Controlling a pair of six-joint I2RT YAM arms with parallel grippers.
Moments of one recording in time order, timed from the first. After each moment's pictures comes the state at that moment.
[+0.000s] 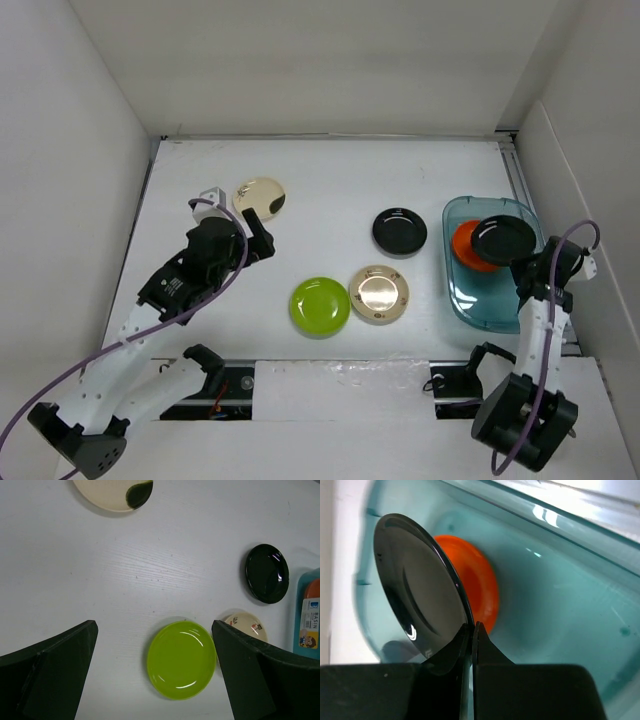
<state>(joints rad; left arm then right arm) -0.59 0.80 0.93 -0.71 -0.36 -0.70 -0.51 0.82 0.56 -0.37 0.02 0.84</state>
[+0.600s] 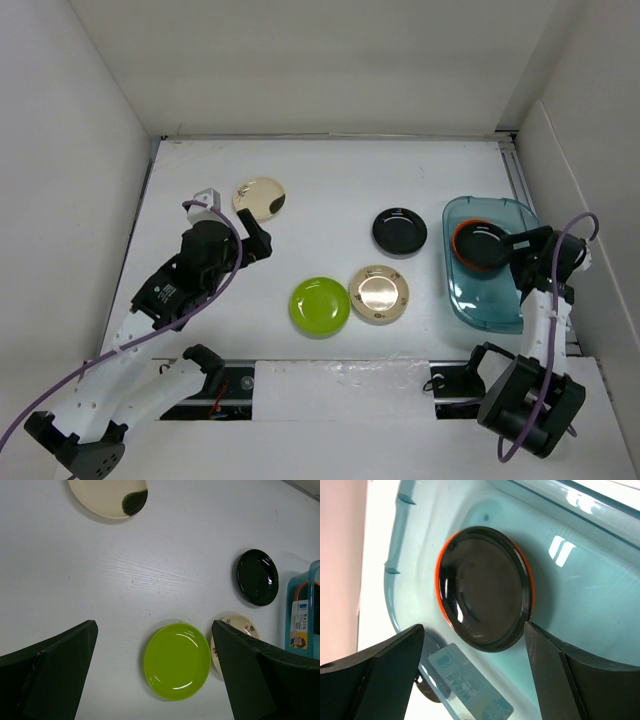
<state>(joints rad) -0.59 0.75 0.93 -0.71 -0.36 -0.69 -0.54 0.93 0.55 -0.25 -0.13 0.86</state>
